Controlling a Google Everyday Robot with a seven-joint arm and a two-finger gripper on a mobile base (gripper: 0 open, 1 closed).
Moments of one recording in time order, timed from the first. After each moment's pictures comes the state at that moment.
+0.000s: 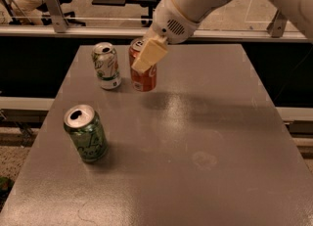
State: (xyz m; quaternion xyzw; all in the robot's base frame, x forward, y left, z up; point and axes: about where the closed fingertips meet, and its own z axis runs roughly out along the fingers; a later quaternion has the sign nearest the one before) arm 0.562 0.022 0.952 -0.62 0.71 0.15 0.28
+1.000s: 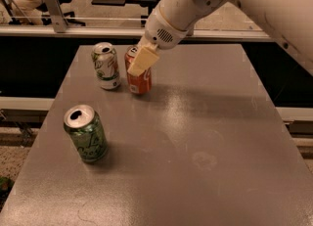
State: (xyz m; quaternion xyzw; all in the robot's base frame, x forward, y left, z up) arm 0.589 0.039 0.919 -0.62 0.72 0.15 0.27
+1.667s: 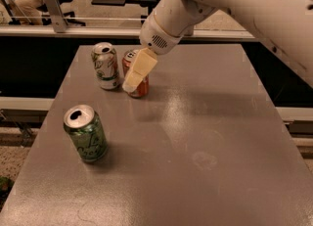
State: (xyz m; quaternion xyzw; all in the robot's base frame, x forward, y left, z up) arm 0.592 0.052 0.904 -0.63 0.71 0.16 0.27
